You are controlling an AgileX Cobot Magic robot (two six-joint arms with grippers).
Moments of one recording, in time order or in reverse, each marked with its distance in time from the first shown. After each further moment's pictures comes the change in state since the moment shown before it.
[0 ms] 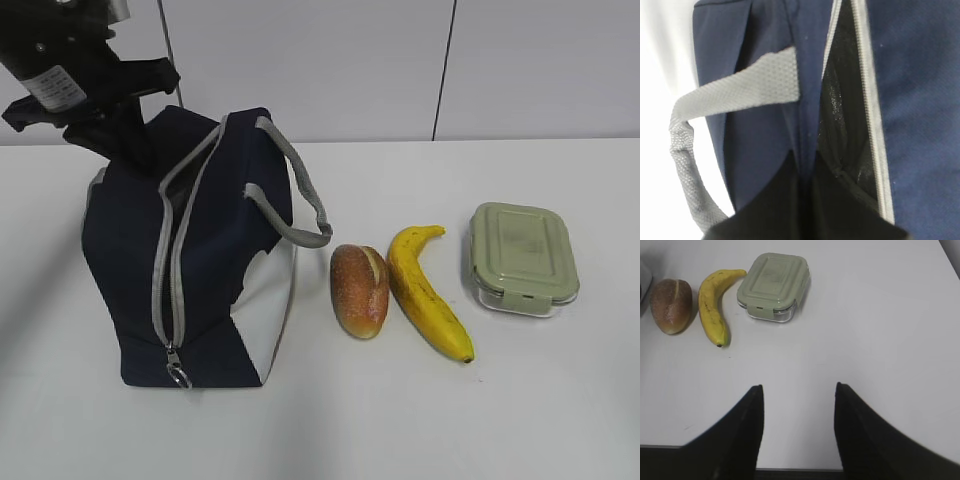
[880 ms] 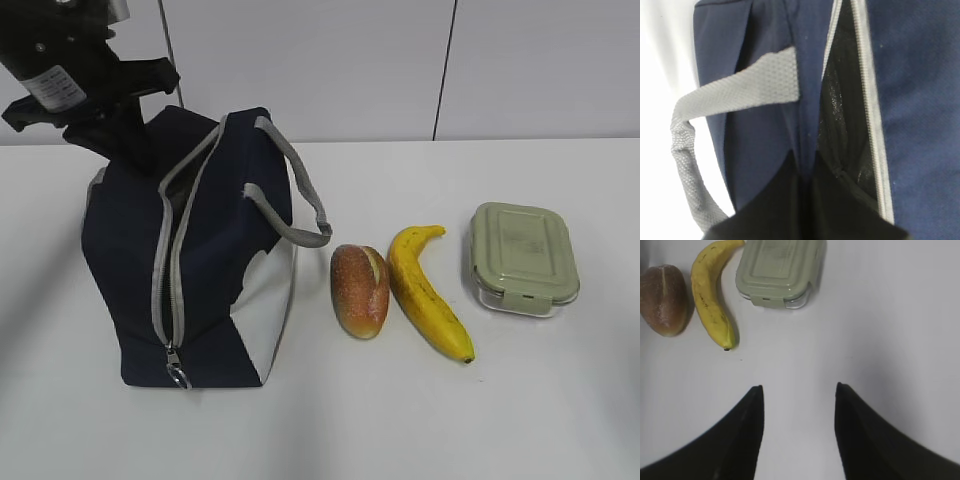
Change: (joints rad) left arm 0.000 0.000 0.000 0.000 0.001 0.000; right arm 0.029 0.557 -0.017 0.062 -0.293 0.083
